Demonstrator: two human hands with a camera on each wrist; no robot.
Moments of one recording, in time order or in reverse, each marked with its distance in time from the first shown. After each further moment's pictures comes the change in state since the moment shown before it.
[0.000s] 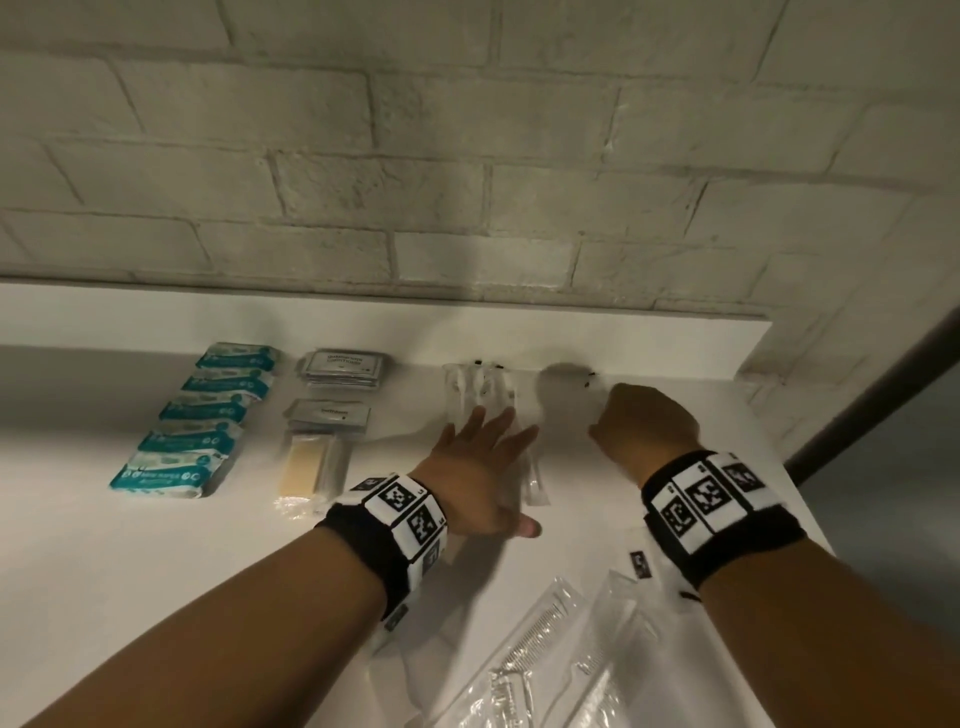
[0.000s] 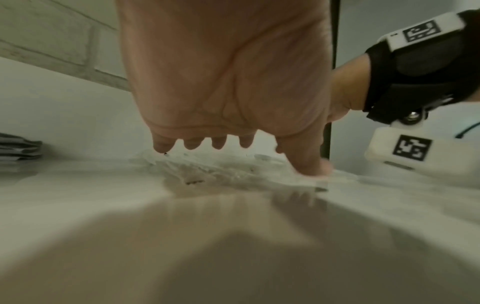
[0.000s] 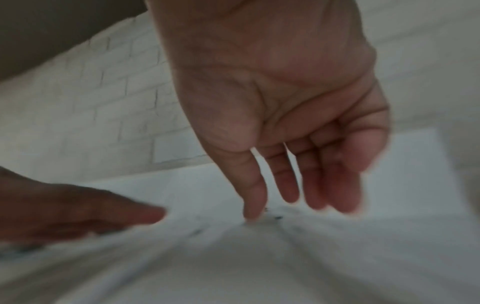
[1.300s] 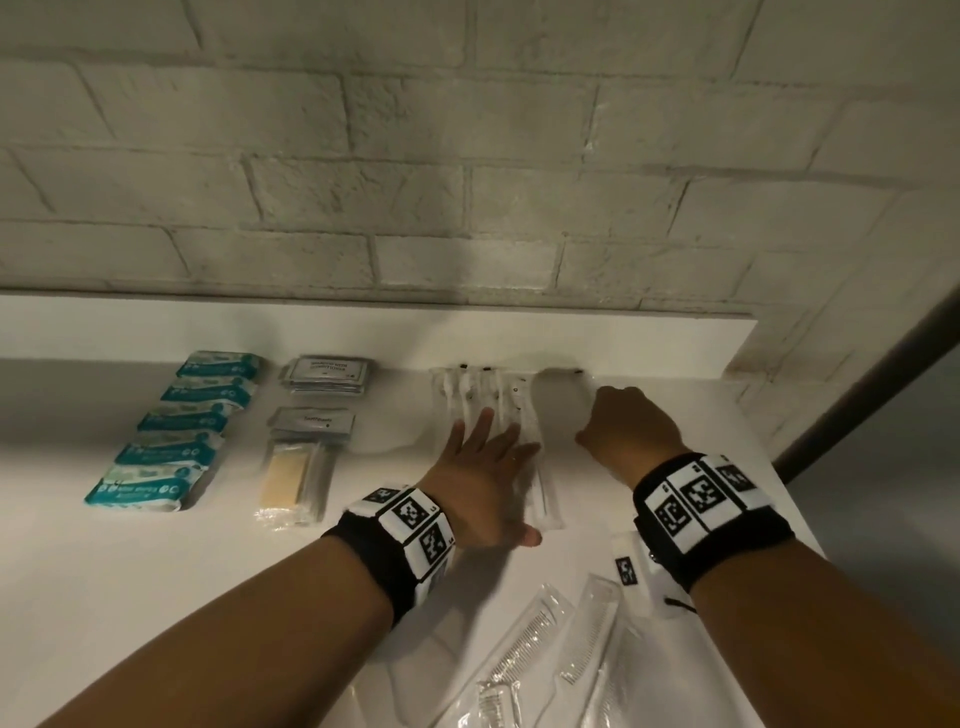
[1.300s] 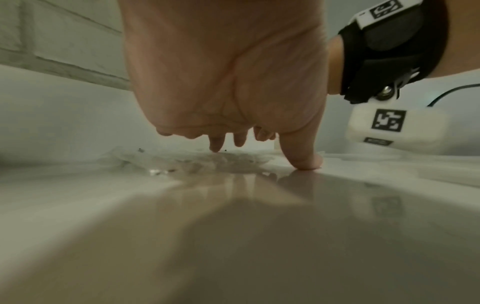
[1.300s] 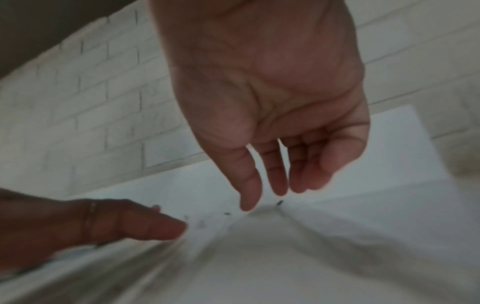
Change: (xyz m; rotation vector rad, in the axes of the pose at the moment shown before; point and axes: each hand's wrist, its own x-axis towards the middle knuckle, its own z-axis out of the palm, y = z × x) left_hand 0.009 0.016 0.006 0.076 0.068 0.056; right_hand 0.009 0.008 0.009 0.059 -0.023 -0.083
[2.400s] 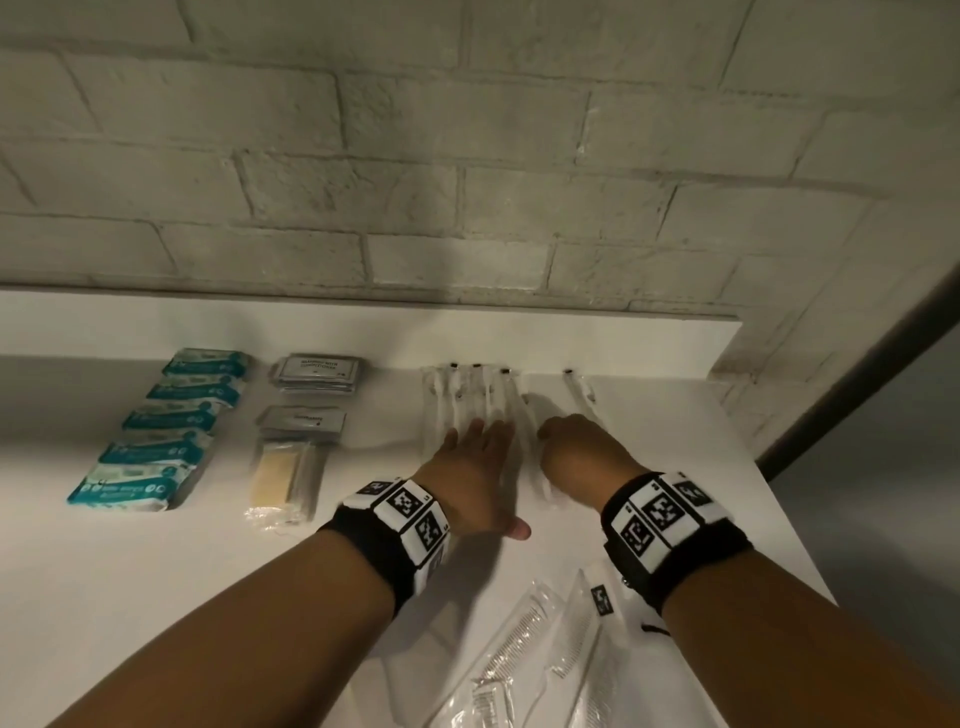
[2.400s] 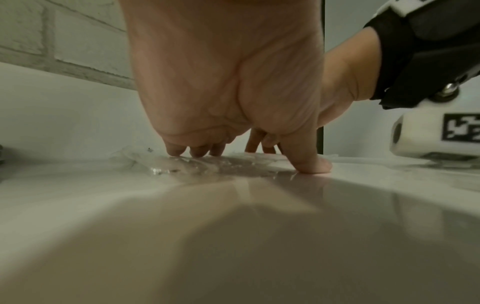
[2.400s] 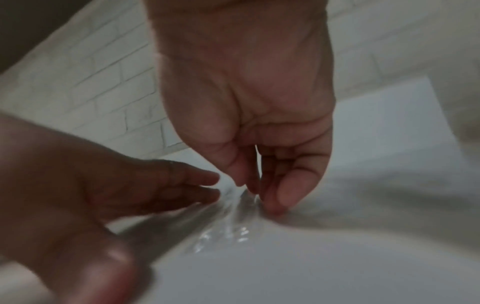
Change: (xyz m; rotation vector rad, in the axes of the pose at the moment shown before) left_hand 0.007 0.001 -0.004 -0.132 -0.064 -0.068; right_hand -0.011 -0.018 0.029 -0.077 -0.153 -0.196
